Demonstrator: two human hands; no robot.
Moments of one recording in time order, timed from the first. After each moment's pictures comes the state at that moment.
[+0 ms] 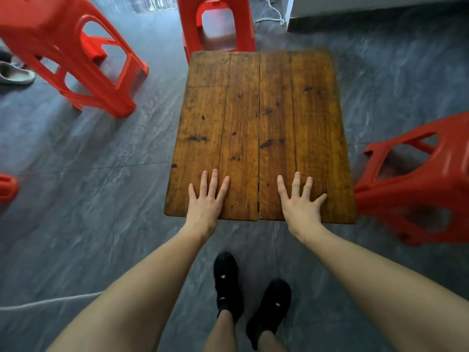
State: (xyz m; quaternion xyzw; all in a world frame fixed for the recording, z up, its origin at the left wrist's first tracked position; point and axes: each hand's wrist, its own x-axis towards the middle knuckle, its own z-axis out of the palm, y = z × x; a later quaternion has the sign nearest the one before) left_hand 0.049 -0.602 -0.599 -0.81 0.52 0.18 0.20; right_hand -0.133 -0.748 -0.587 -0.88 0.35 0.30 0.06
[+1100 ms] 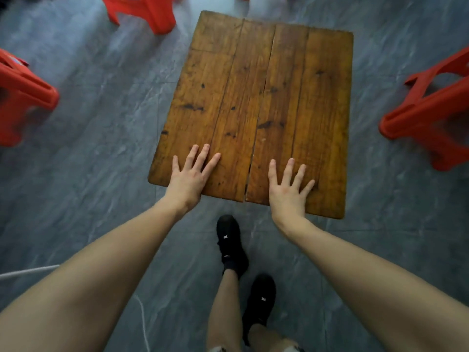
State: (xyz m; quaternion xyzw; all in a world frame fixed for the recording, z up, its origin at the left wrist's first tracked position) left_hand 0.032 -0.202 -0.588 -0.82 0.52 0.19 0.15; right_hand -0.167 -0.336 -0.591 -0.89 0.38 0.23 0.10
